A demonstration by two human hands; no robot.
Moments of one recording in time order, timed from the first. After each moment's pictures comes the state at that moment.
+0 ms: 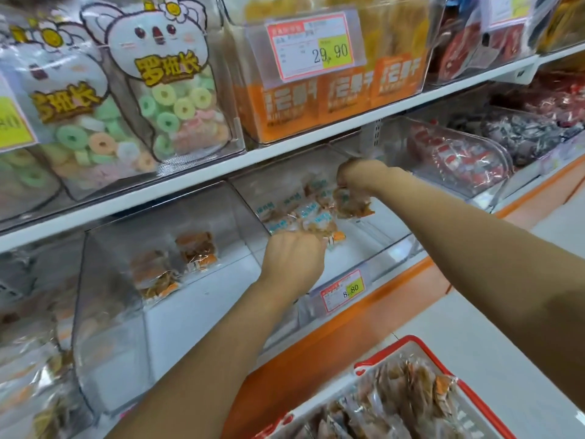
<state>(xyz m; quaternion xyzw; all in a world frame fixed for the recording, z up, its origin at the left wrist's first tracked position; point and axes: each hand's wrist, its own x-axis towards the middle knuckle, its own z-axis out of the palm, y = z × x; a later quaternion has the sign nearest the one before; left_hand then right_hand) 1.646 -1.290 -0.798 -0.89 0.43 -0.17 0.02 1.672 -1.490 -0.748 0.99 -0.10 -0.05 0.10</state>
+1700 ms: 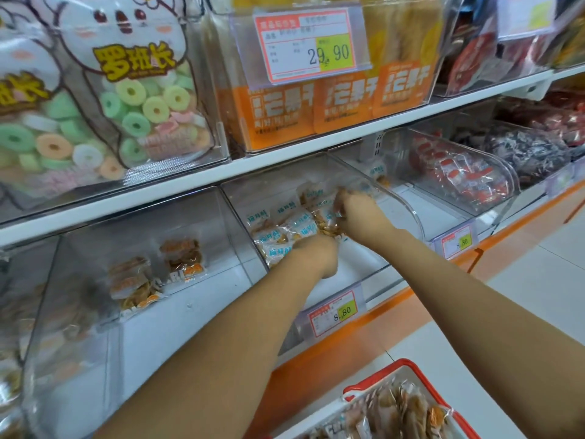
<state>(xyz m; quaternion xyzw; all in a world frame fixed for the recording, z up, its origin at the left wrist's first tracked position) 1.679 -1.370 -0.810 -0.90 0.40 0.15 0.06 1.665 -1.488 -0.810 0.98 -0.15 0.11 -0.12</state>
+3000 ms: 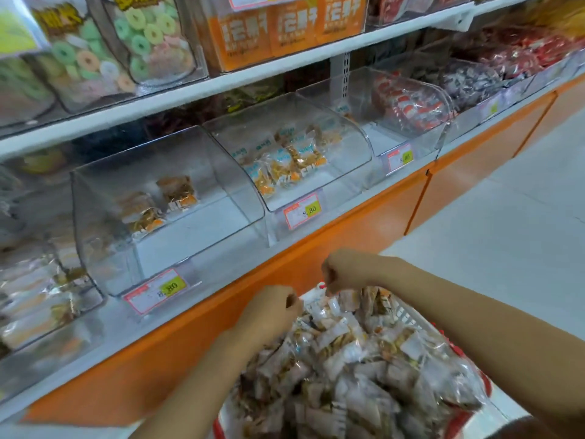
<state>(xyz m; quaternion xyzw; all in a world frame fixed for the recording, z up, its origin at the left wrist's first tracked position) 1.517 -1.200 -0.895 -0.89 0.34 0.25 -0.19 1.468 -1.390 -0.869 0.95 -0.05 -0.25 -0.18</state>
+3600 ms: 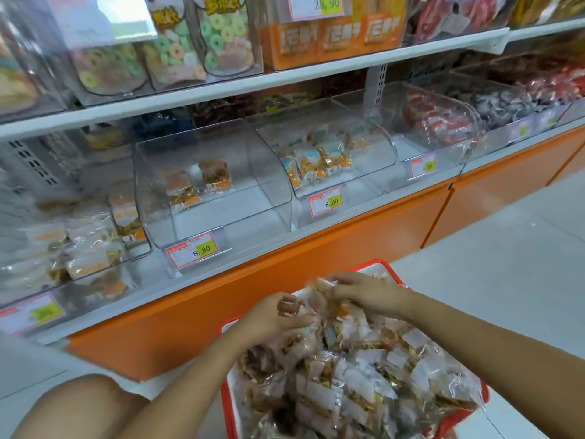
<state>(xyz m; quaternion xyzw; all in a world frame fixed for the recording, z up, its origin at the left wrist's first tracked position) 1.482 -1.146 -0.908 -0.82 0.21 0.38 -0.37 1.406 -1.359 -0.892 0.78 -0.11 -0.22 -0.58</state>
